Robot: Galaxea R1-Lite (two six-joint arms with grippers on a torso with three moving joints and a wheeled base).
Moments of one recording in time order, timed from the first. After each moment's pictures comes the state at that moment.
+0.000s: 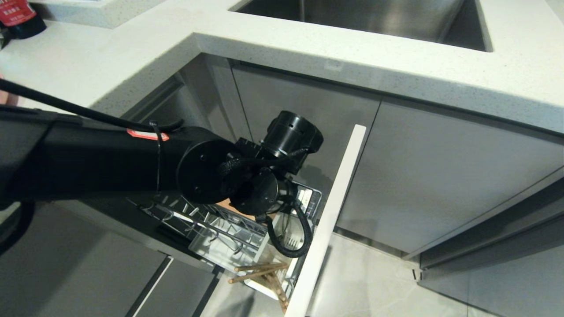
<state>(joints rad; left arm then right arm) -0.86 1.93 -1.52 0.38 0.53 -0.15 0.00 0.00 0.00 0.00 -0.01 0.05</state>
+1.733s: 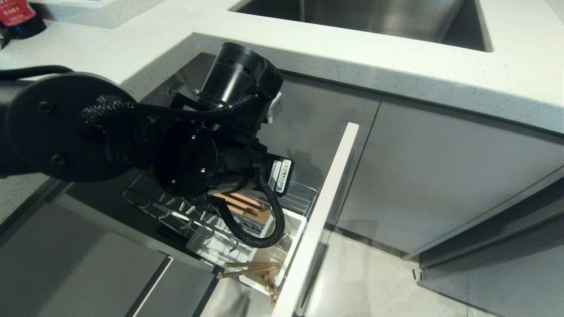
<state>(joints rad) -0.89 1.73 -1.52 0.44 0.56 -0.15 0.00 0.00 0.00 0.00 -0.01 0.05</state>
